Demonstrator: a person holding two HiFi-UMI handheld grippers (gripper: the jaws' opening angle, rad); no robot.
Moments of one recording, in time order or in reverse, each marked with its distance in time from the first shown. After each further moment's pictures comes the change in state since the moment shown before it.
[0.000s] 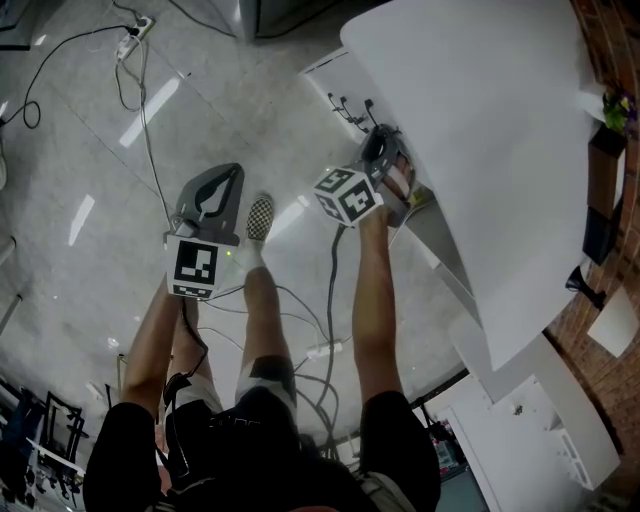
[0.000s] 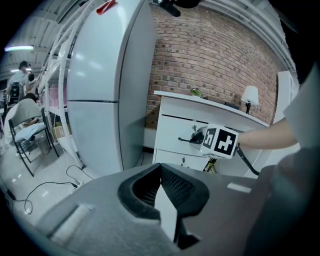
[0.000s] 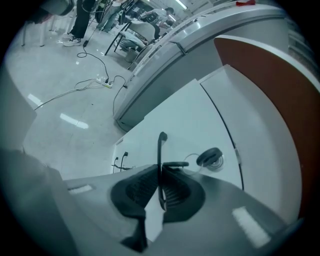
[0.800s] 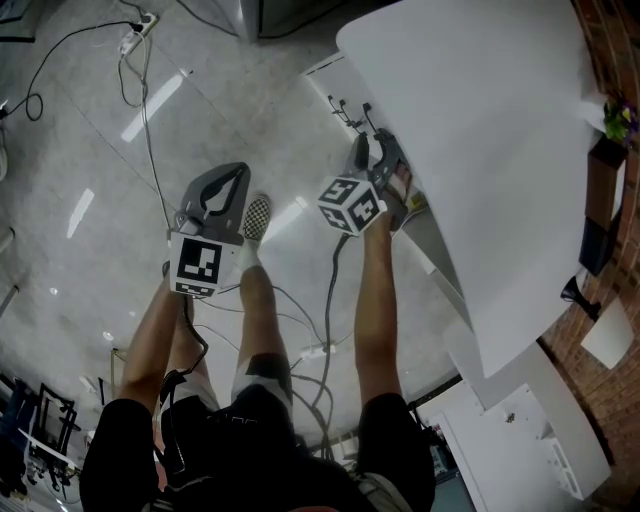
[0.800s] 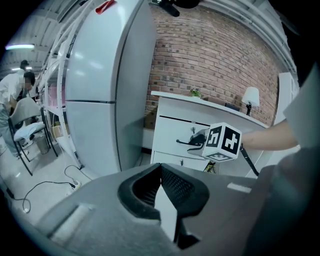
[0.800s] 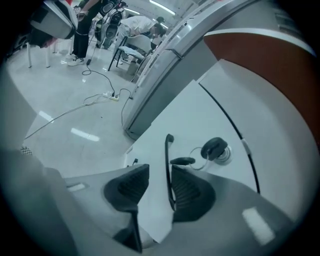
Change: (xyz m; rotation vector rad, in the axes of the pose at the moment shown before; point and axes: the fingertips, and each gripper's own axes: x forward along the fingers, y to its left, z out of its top) left arm 0.012 -0.014 0.011 -0.008 -0.006 -0.002; right arm -0.002 0.008 0.000 0.081 -0.094 0.146
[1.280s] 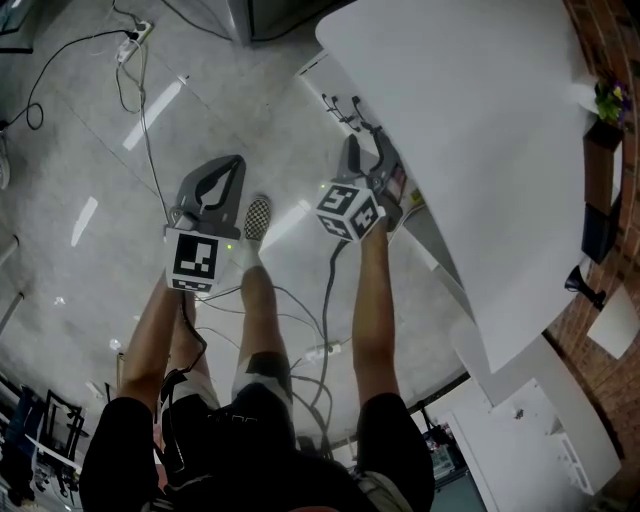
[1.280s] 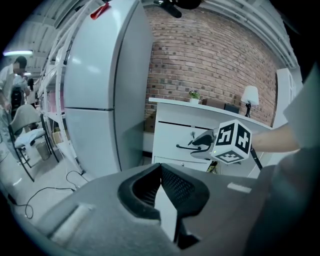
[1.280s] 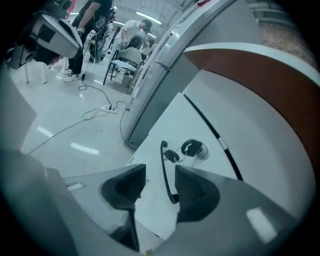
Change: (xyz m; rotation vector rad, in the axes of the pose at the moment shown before) left arm -0.001 -0.004 0.020 0.031 -0.022 0.013; right arm -0.028 -0.008 0.003 0.116 -0.089 0.014
